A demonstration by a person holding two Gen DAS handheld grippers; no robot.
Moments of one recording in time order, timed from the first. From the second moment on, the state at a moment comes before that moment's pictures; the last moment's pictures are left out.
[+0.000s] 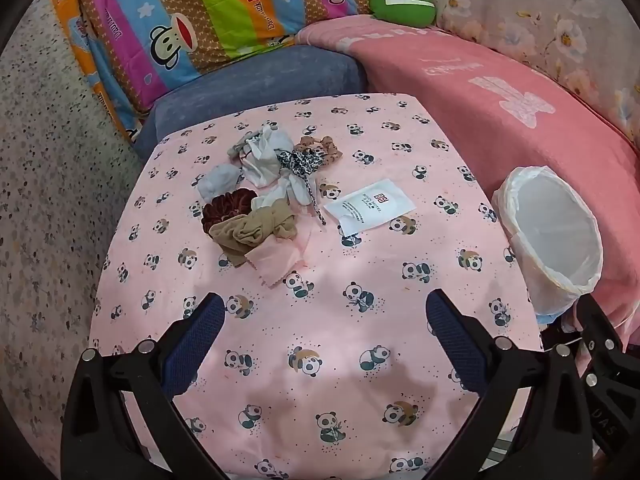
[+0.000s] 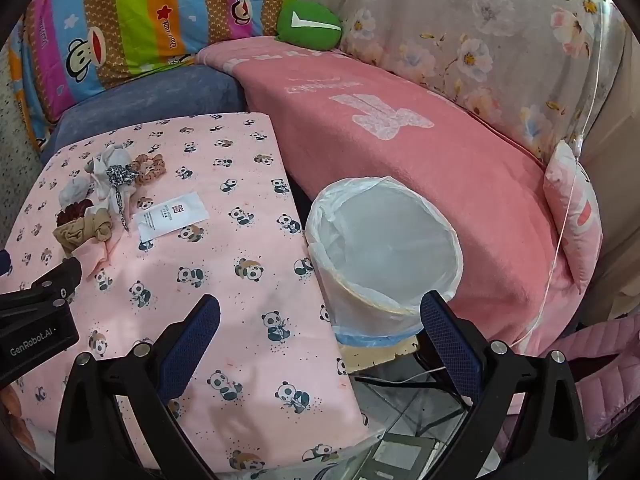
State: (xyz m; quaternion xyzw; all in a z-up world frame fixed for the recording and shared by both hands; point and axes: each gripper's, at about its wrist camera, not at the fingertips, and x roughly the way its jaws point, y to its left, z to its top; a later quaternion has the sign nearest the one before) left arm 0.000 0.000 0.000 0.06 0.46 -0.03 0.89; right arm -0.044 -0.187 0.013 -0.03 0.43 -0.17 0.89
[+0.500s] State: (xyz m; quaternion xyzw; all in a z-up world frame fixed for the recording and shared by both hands) left arm 0.000 0.001 0.001 0.05 0.46 -0.04 0.89; right arm -0.045 -0.185 0.014 -0.03 0.43 -0.17 0.89
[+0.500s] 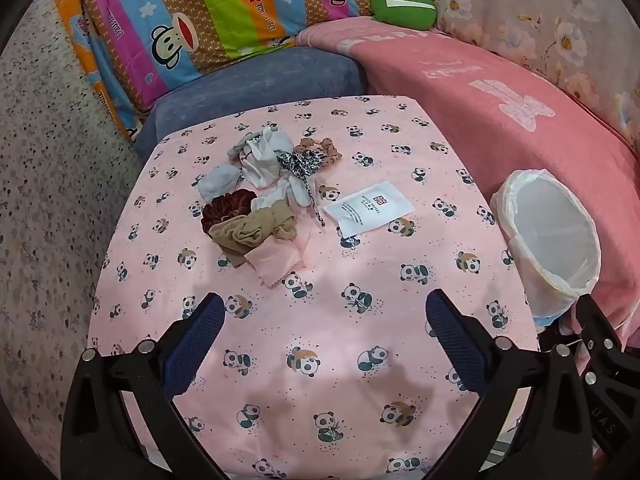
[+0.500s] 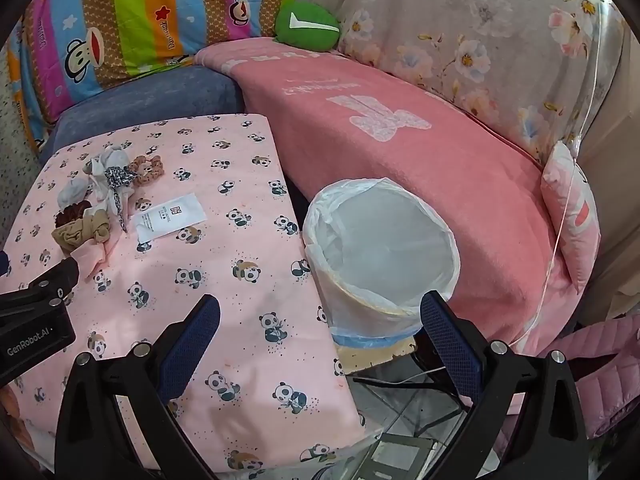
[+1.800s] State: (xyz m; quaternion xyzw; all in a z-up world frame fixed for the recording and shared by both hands) left arm 0.004 0.001 0.004 0.05 0.45 -0.03 0.89; right arm -0.039 -0.187 0.013 -0.04 0.43 -0.17 0.89
